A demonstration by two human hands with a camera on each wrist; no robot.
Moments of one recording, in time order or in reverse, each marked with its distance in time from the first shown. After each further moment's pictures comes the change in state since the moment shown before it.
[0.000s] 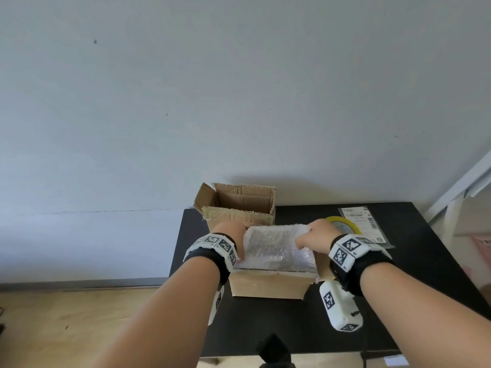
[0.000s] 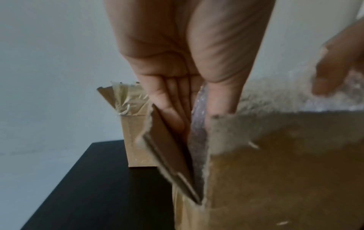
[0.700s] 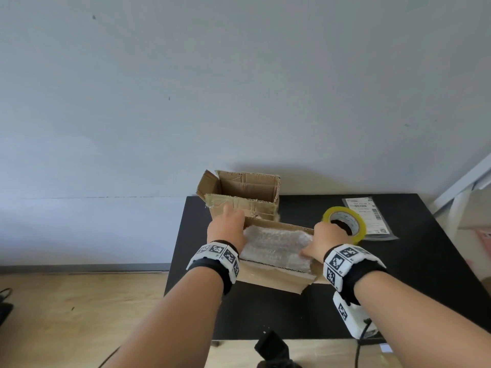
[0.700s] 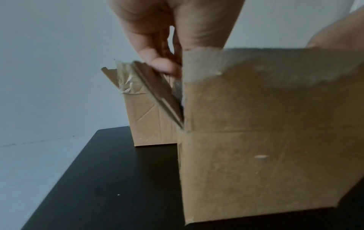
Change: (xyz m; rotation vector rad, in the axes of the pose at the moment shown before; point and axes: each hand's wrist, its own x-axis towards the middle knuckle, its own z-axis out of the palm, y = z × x) left_hand -0.011 -0.003 0.029 -0.081 0.354 -0.083; right_hand 0.002 0.014 0.030 -0.408 0.138 0.030
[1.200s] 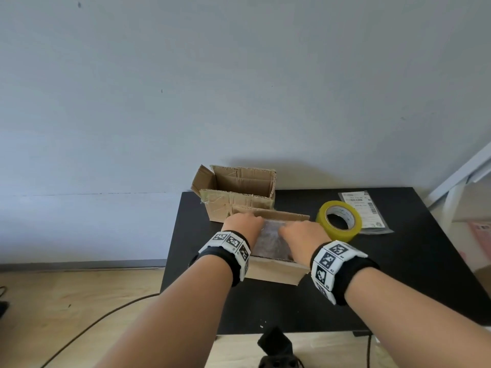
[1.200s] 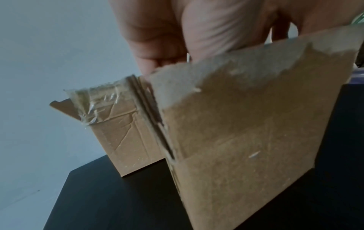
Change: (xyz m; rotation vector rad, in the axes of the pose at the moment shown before) left_hand 0.004 0.031 -0.005 0.278 -0.272 0.298; right_hand -0.019 -0.024 0.002 -0.311 0.091 -0.521
